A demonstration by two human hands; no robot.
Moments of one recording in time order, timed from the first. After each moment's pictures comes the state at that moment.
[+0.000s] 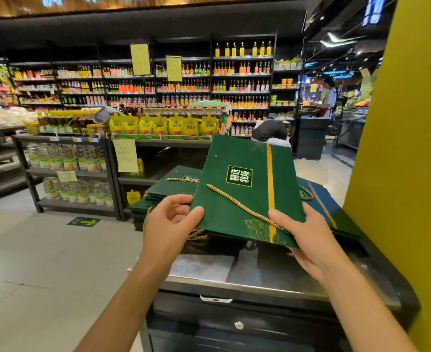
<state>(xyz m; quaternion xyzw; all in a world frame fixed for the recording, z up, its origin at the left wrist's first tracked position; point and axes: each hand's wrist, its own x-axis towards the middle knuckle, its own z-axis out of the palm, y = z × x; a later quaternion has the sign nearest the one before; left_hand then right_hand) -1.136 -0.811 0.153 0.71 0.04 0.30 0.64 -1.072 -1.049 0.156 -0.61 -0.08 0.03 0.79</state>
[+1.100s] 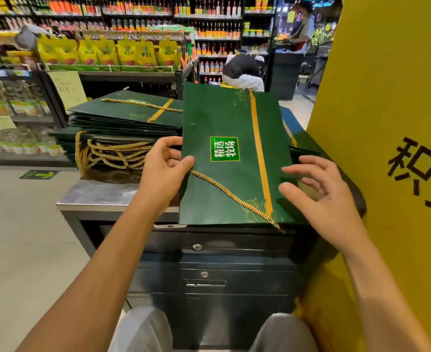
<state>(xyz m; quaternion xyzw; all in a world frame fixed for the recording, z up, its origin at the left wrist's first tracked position) -1.079 -0.869 0.085 0.75 0.00 0.22 0.62 -1.102 -1.156 0.070 -0.82 -0.17 -0.20 0.50</state>
